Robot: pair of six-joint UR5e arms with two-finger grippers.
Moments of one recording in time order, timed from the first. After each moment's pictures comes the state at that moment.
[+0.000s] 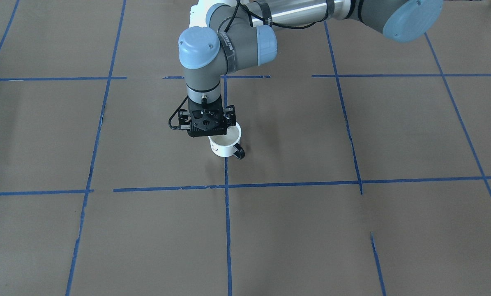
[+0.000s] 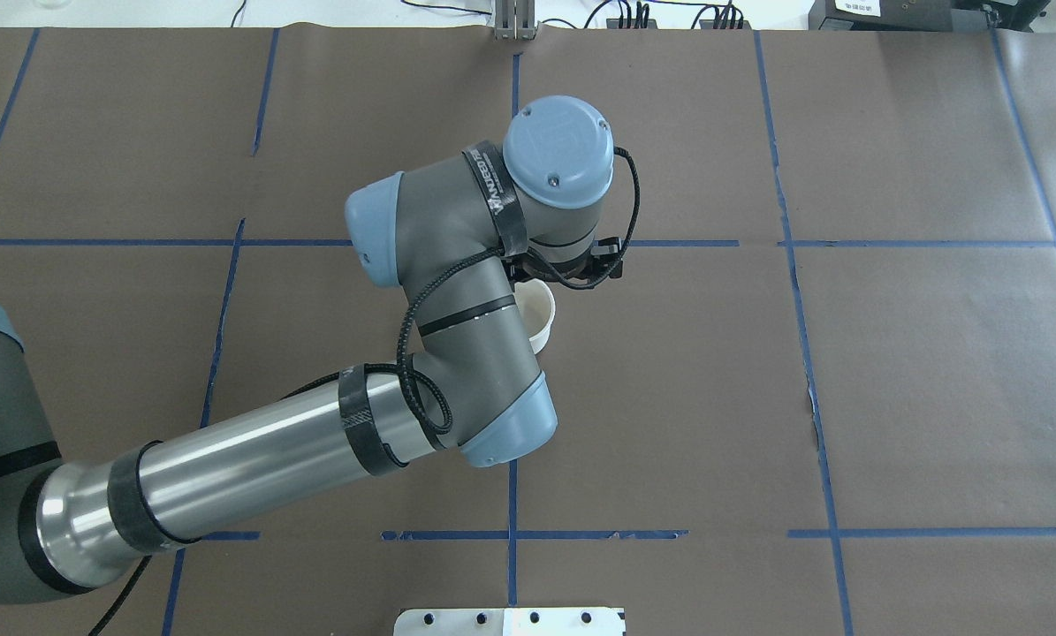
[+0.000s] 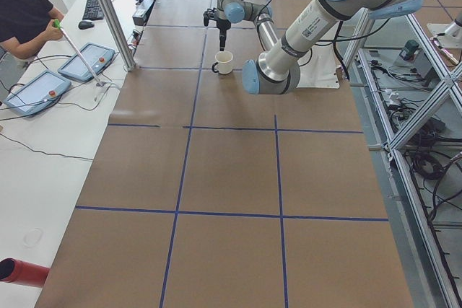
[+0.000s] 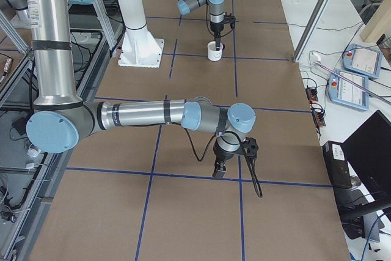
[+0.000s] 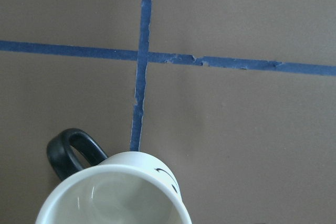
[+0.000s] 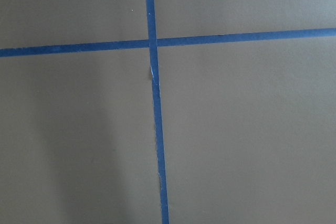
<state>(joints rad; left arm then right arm) -0.54 -2.62 -1.44 -1.48 -1.83 -1.22 1.53 -1.53 1.64 -1.83 2.27 0.01</state>
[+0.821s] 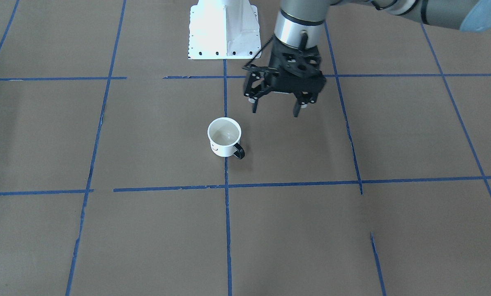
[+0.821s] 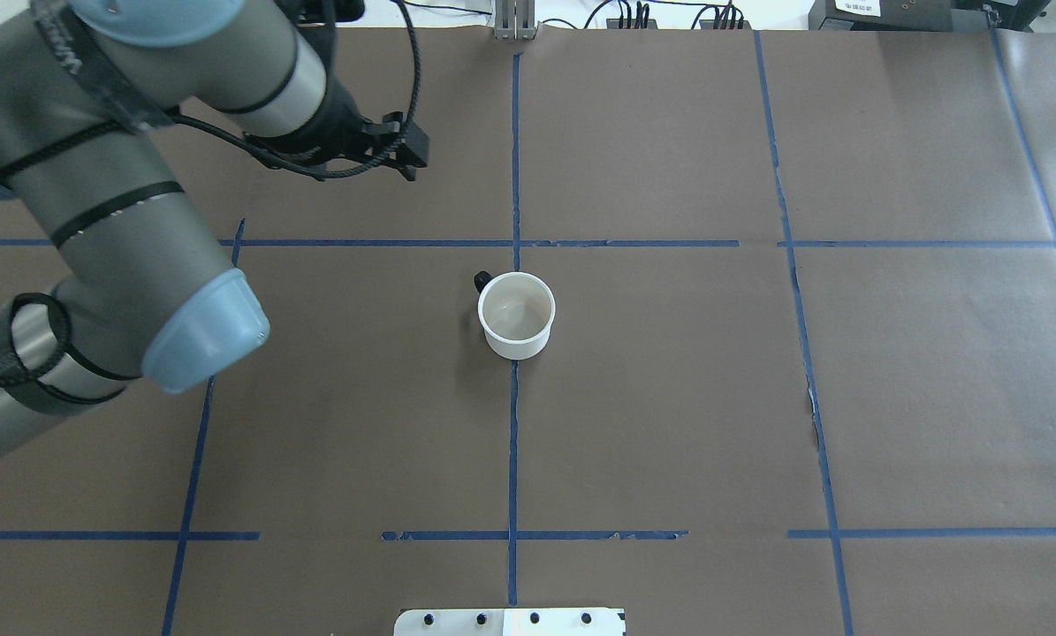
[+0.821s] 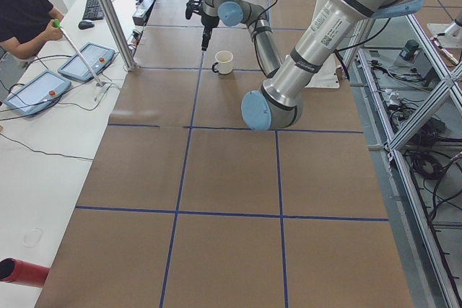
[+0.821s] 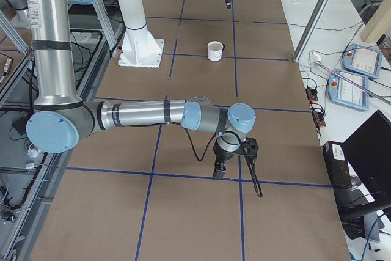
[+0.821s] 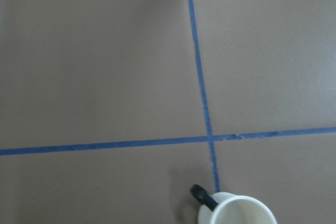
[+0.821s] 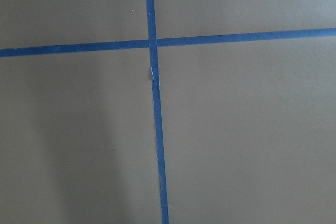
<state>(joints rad) -0.84 -2.23 -1.89 -1.49 -2.00 -1.00 1.53 -1.53 1.64 -1.83 2.27 0.01</state>
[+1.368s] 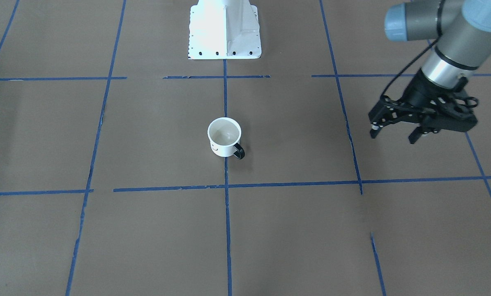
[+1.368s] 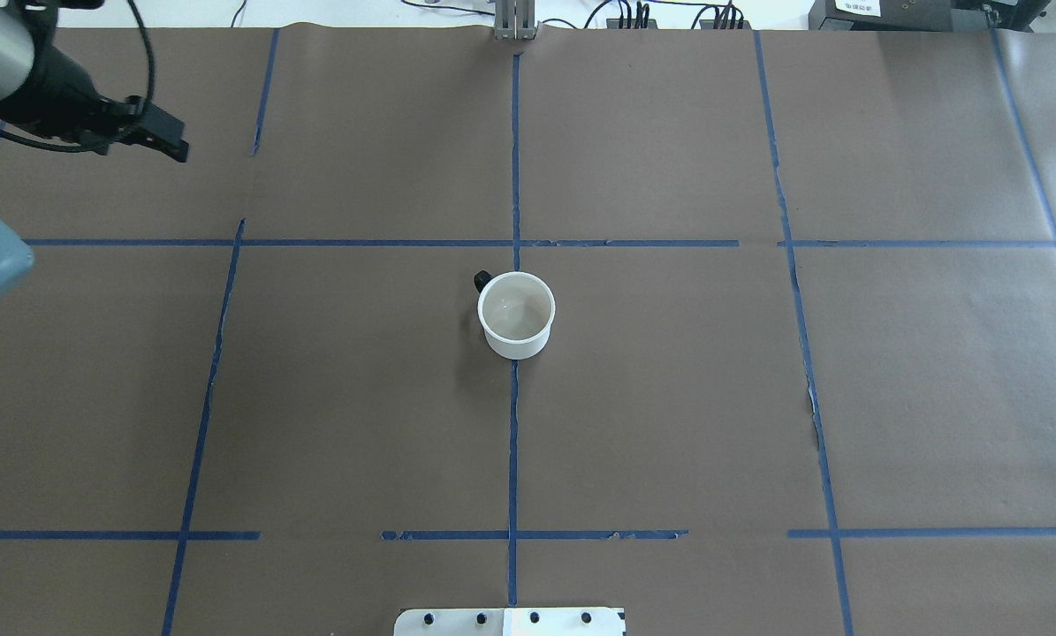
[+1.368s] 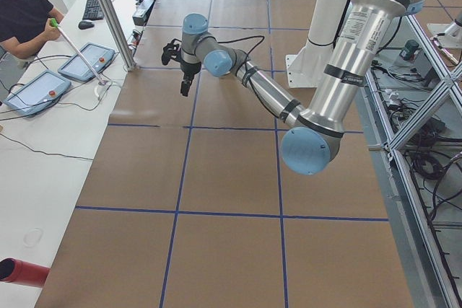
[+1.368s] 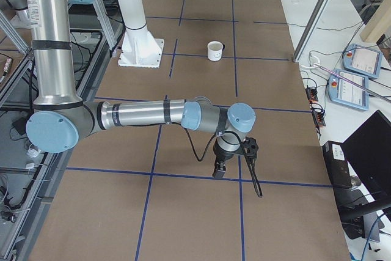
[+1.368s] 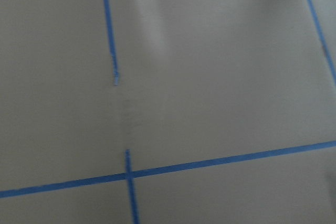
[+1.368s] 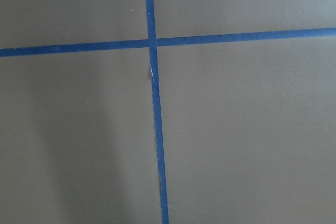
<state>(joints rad) -1.11 -1.88 -1.87 -1.69 -2.17 -0.63 1.53 -1.53 1.64 -1.83 2.27 0.01</state>
